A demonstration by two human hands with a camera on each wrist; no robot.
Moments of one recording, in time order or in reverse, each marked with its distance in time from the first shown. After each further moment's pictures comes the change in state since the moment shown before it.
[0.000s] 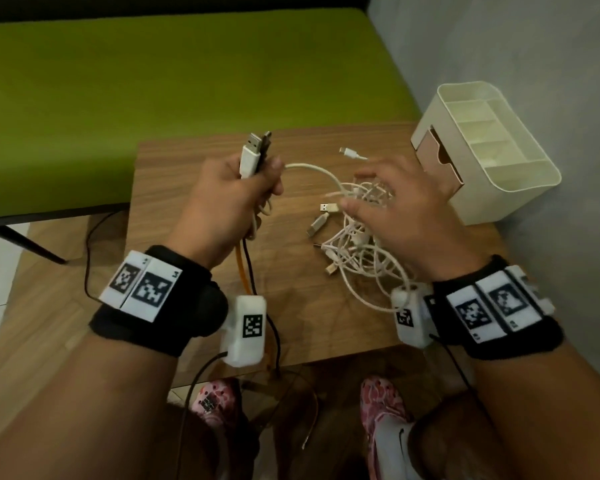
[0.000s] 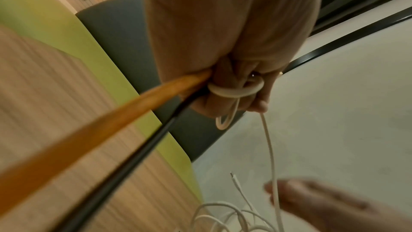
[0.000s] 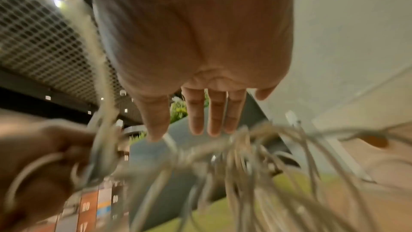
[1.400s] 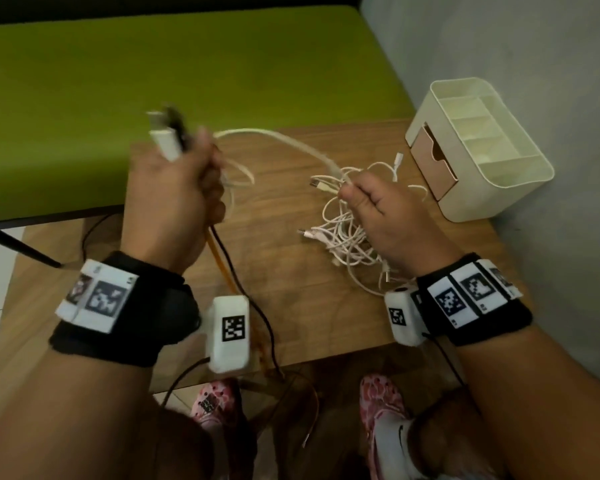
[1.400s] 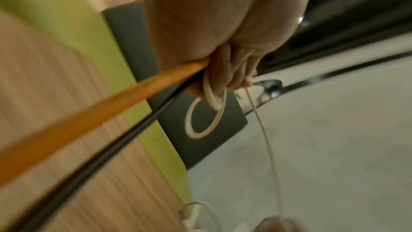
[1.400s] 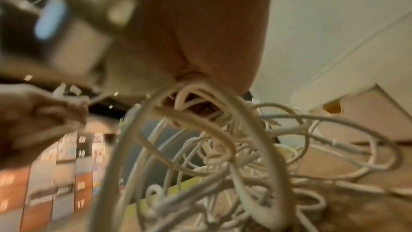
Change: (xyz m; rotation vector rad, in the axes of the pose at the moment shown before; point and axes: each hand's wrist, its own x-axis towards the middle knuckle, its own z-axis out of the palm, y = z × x) left_hand 0.000 0.005 -0.023 -0.329 0.174 0.007; right_hand 0.004 0.012 0.018 0.129 -0.066 -0.047
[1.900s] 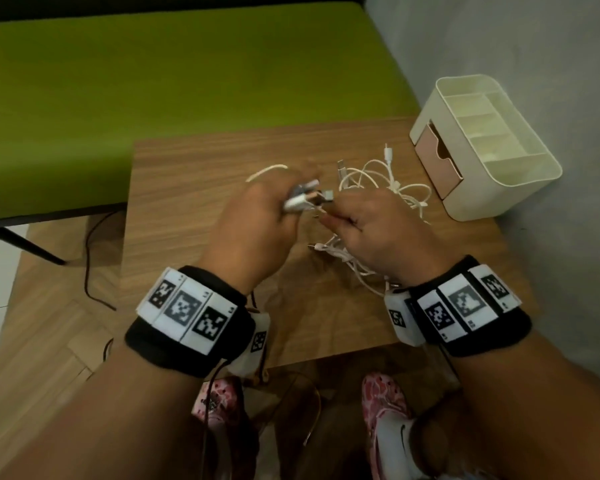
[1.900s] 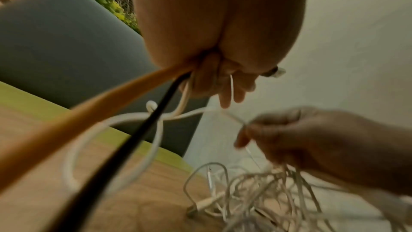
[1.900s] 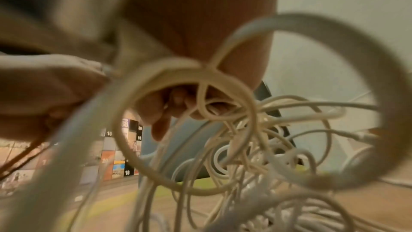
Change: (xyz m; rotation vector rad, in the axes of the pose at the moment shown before) left_hand -0.021 -0.031 0.036 0.949 -0.274 0.416; right_hand 0.002 -0.001 0.017 -0.195 0.000 -0.314
